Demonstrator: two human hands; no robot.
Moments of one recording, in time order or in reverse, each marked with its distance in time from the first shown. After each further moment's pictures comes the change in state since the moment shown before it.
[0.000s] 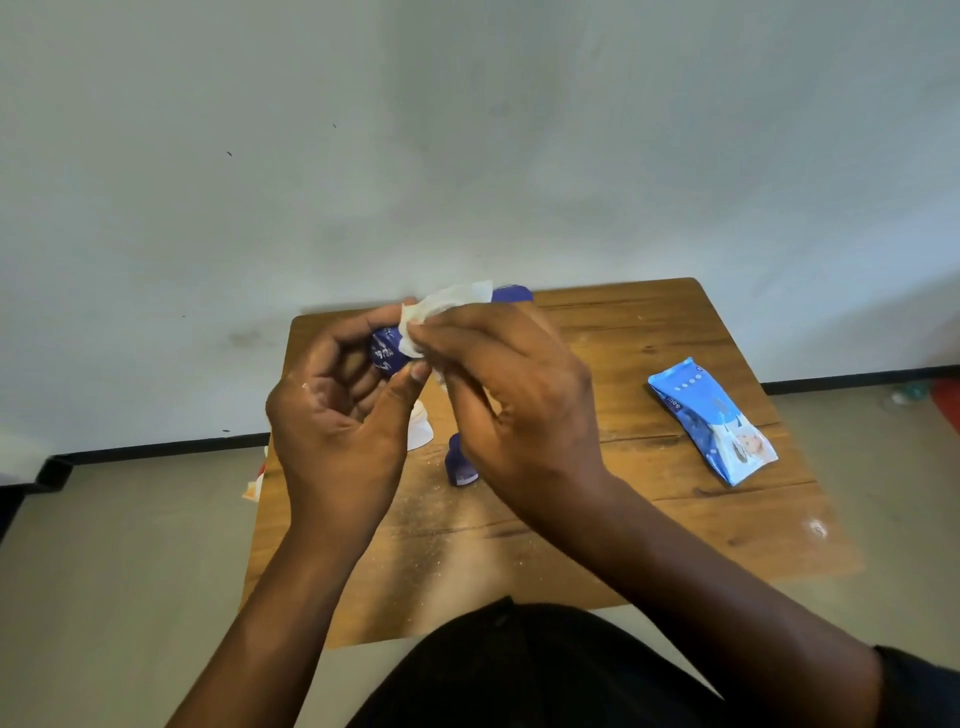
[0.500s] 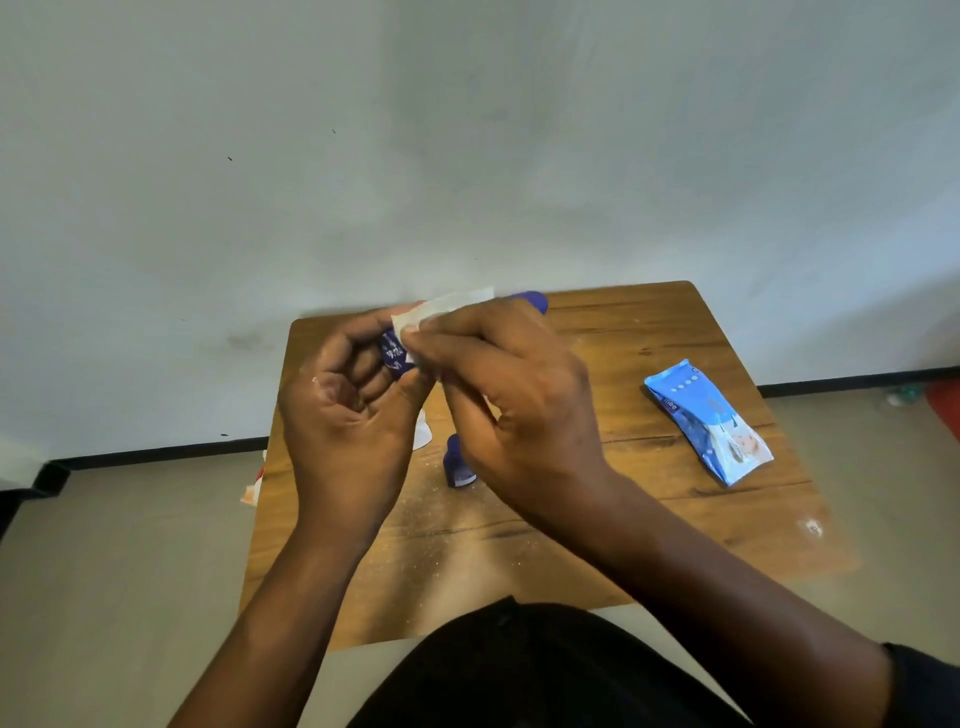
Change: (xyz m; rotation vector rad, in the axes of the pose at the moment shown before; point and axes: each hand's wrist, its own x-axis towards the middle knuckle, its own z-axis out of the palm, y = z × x) left_hand -0.002 0.001 0.003 -0.072 -0.009 -0.065; right_hand 0.001 0.000 -0.005 0.055 -0.038 -0.050
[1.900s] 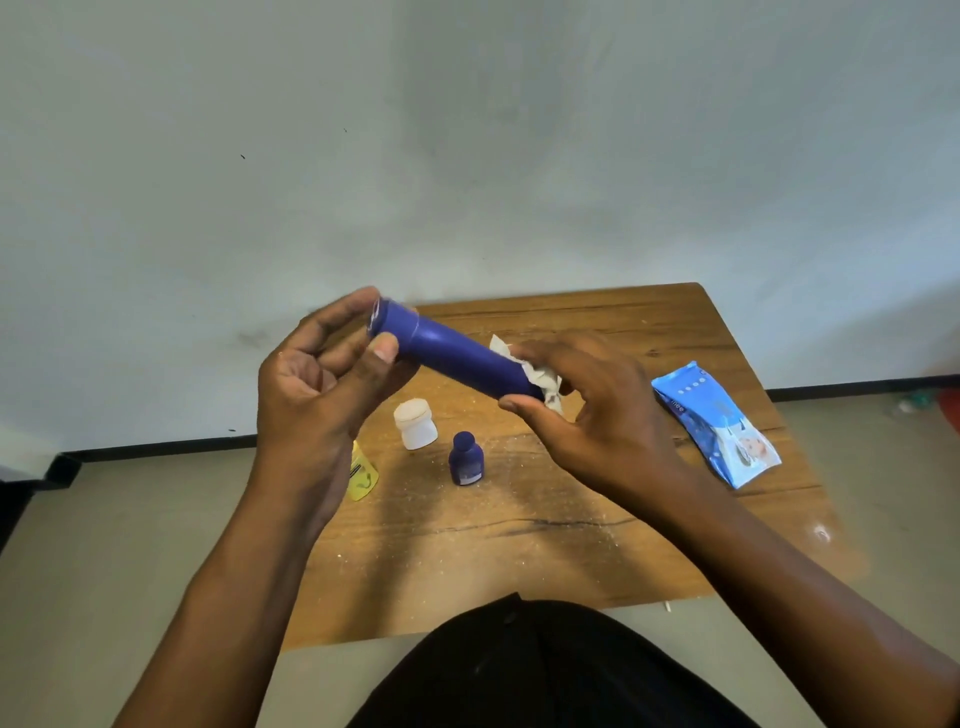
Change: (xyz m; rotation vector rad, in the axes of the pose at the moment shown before) left_hand 0.020 -0.001 -0.031 -0.200 -0.073 -0.320; right_hand -0.032 0.058 -0.032 -0.150 -0.310 0.272
